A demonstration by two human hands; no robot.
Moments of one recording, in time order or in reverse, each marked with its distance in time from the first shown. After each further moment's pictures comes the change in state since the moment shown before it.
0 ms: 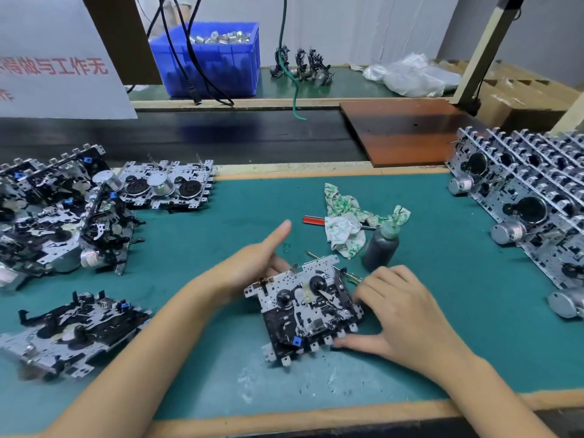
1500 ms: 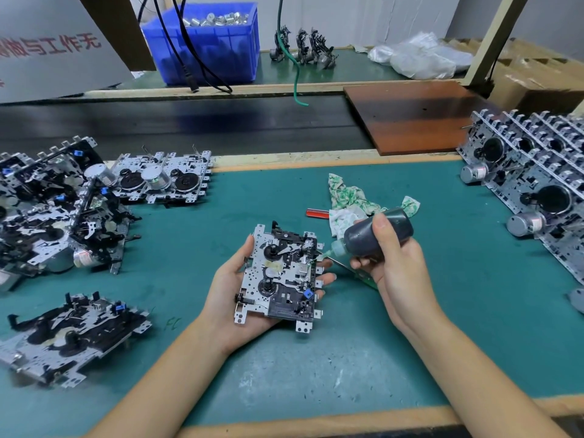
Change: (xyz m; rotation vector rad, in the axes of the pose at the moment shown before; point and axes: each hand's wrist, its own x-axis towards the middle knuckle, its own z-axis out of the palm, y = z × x) left_hand 0.009 -0.036 0.018 -1.295 -0.375 0.067; right_hand 0.057 -0.009 0.011 1.616 0.440 1.041
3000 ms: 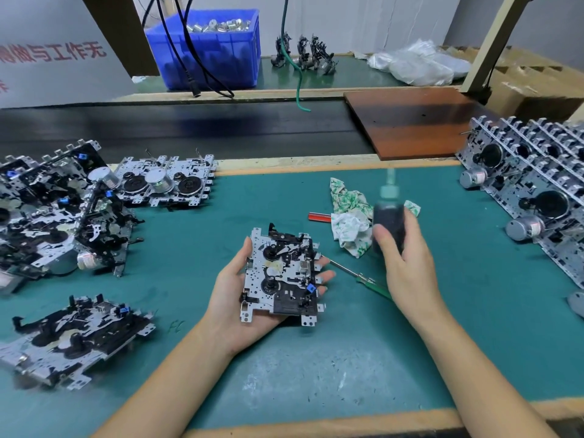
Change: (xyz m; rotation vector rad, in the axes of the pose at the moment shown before) left_hand -0.001 -0.001 0.001 0.008 0.110 0.060; right_hand 0.008 0.000 -0.019 -0.735 0.095 -0.309
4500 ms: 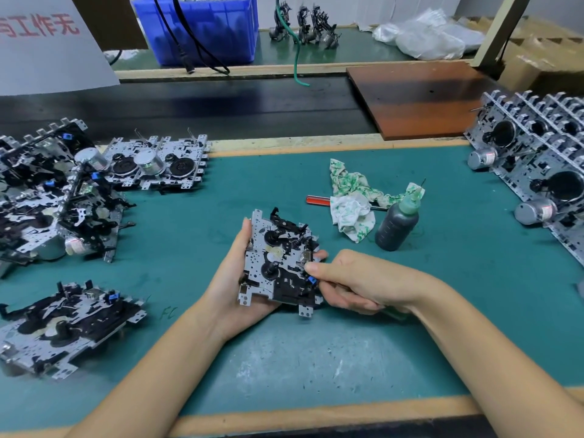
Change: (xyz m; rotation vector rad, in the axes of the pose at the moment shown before) left_hand 0.011 0.001 -0.011 0.179 0.097 -0.022; right_hand 0.002 -0.024 0.012 -0.012 -1.165 0.312
